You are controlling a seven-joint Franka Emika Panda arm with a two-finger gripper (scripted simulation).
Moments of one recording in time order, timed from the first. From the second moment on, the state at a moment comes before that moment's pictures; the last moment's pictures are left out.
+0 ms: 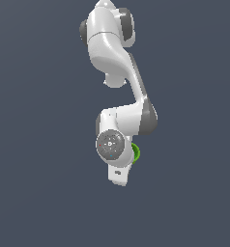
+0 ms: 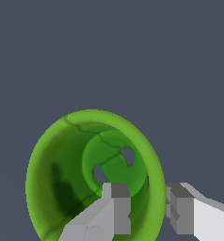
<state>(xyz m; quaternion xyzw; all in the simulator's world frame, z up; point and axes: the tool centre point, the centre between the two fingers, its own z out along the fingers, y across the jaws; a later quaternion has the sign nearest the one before) 0.085 0.051 0.075 -0.77 -0.62 0.03 0.17</state>
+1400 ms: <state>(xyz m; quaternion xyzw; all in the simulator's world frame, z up) -0.043 0.080 0.107 -0.77 -0.62 0.03 0.17</state>
